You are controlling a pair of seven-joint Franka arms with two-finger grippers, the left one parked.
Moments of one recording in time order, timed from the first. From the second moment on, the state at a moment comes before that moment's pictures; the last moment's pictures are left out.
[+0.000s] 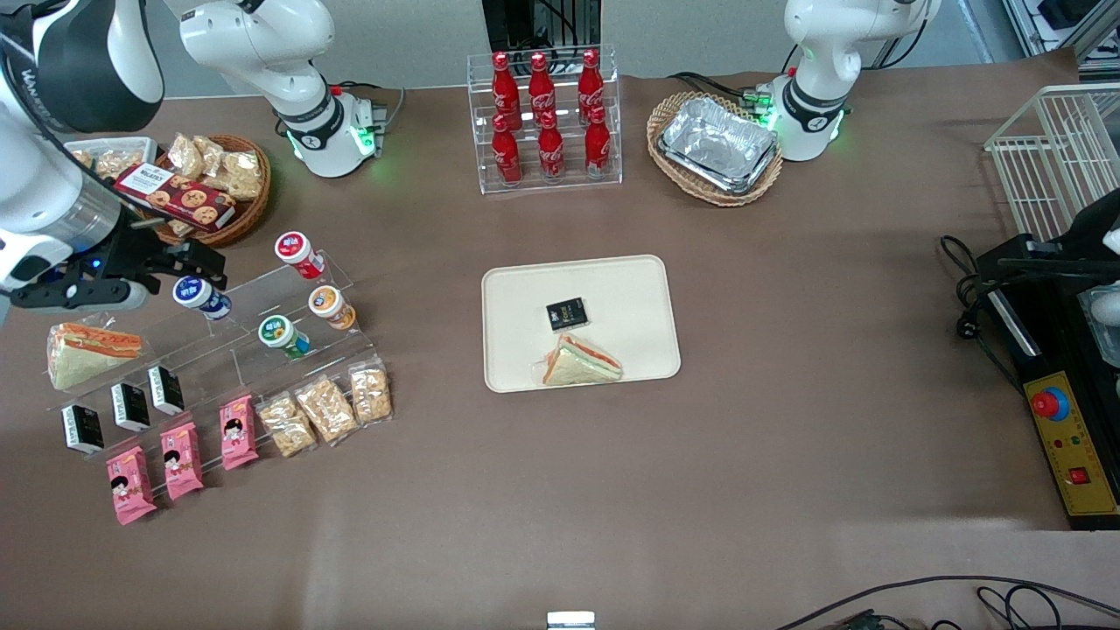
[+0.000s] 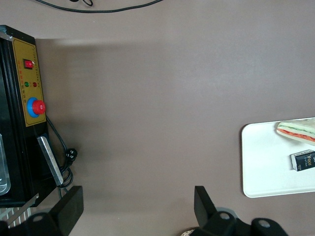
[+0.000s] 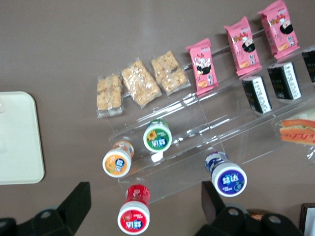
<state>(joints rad) 0.12 -0.14 -0.08 -1.92 0.00 1.77 0.03</state>
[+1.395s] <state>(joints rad) 0.12 -0.04 -0.08 -2.23 0.00 2.21 0.03</state>
